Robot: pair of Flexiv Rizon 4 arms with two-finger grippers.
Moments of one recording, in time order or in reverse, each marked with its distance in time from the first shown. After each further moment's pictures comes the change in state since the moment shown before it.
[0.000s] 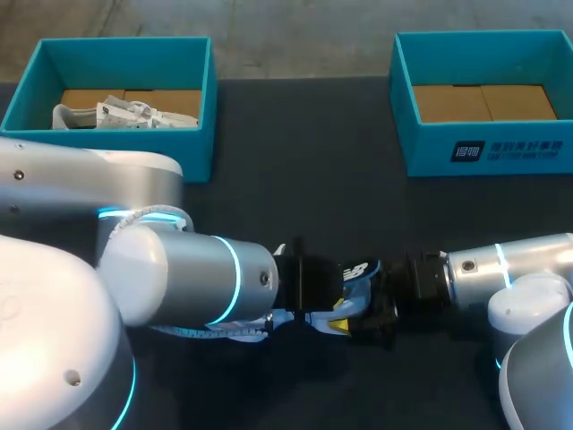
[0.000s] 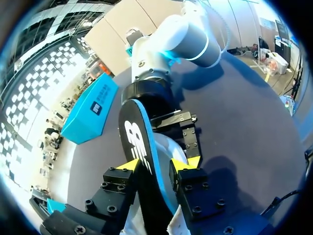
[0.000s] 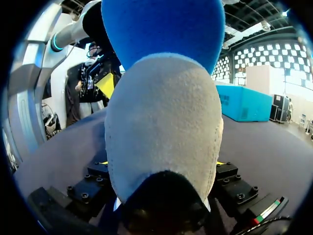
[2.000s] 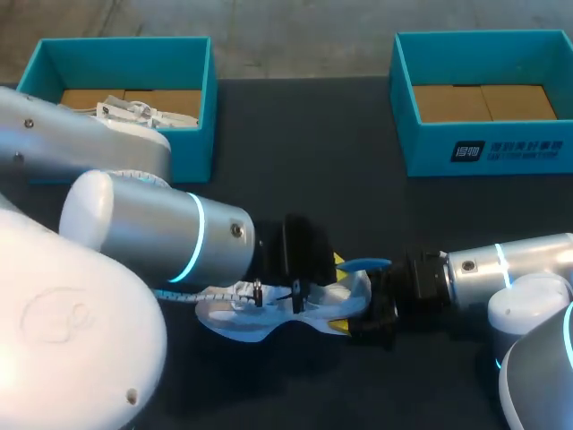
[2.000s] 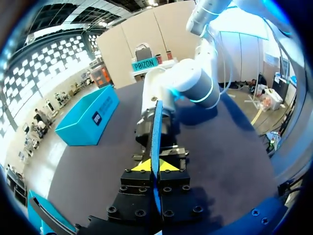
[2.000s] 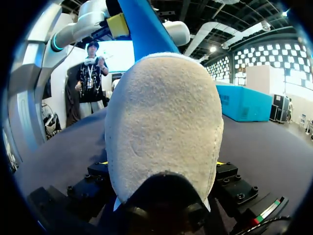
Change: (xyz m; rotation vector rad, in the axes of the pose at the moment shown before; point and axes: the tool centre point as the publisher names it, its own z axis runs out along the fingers) left arm -0.016 -0.044 -0.045 0.171 0.132 -0.204; right arm 0.000 0.000 0.000 0.000 0.000 0.000
